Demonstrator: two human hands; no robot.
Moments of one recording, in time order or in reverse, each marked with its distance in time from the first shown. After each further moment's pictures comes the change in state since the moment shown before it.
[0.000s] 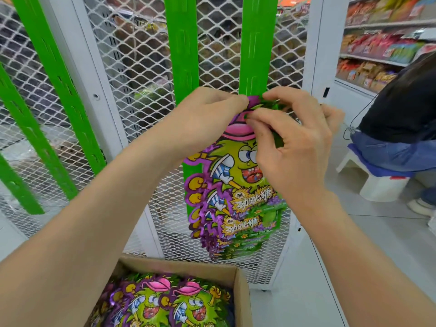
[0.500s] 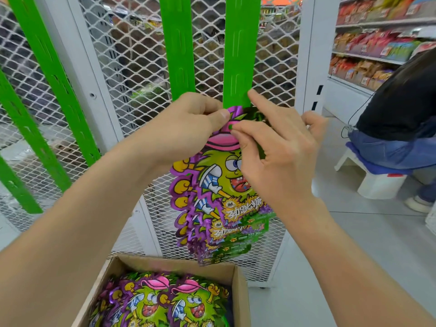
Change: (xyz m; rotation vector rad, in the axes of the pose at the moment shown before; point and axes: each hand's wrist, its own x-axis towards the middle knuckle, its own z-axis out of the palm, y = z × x) left_hand -0.011 -0.017 -0.005 -0.009 -0.039 0.049; right_hand -0.012 -0.014 -0.001 -0.029 -0.003 -0.051
